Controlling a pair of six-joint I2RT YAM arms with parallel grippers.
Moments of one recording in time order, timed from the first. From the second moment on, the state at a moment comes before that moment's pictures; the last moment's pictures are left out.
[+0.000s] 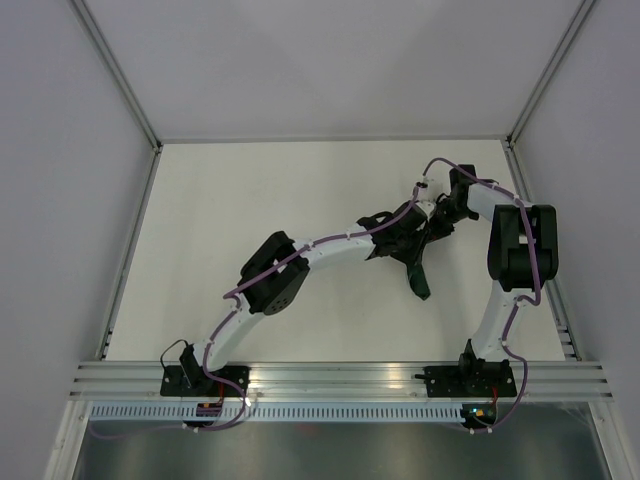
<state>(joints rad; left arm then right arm) -1.00 2.39 1.93 -0.35 0.03 -0.41 -0.03 1.99 1.32 -0.69 -0.52 -0.32</state>
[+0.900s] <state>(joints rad) -1.01 2.30 1.89 -0.36 0.07 -0.37 -0.02 1.98 1.31 -0.58 -0.49 -0.30</state>
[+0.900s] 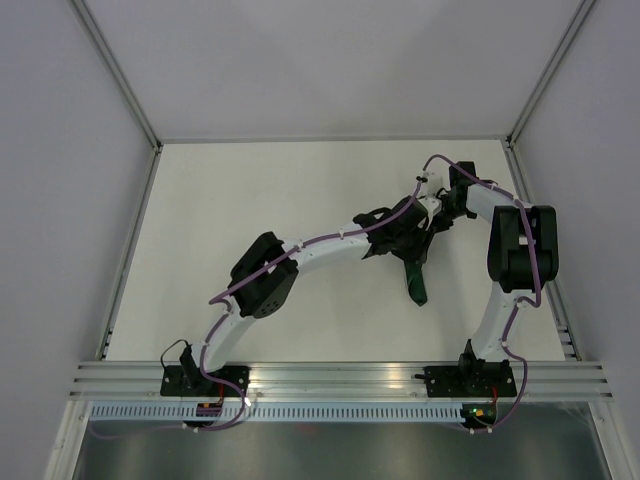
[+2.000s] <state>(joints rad) -0.91 1.53 1.22 -0.20 -0.06 -0.36 -0.23 1.65 1.30 -0.56 -0.50 -0.27</state>
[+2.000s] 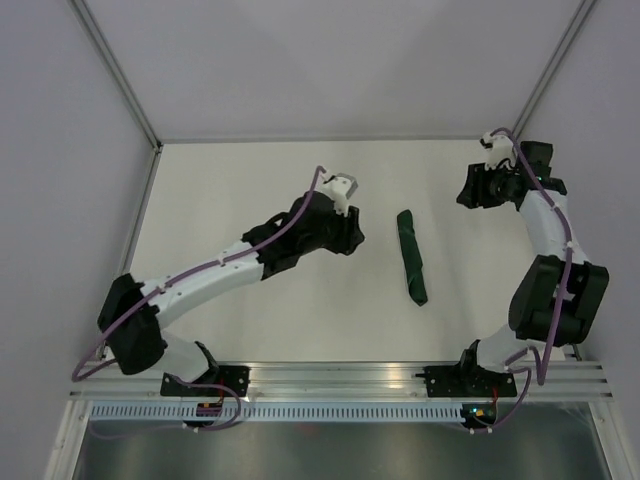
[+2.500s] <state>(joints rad) -0.84 1.05 0.90 -0.19 -0.11 -0.38 -0.29 1.08 1.19 -0.54 -0.52 -0.23</state>
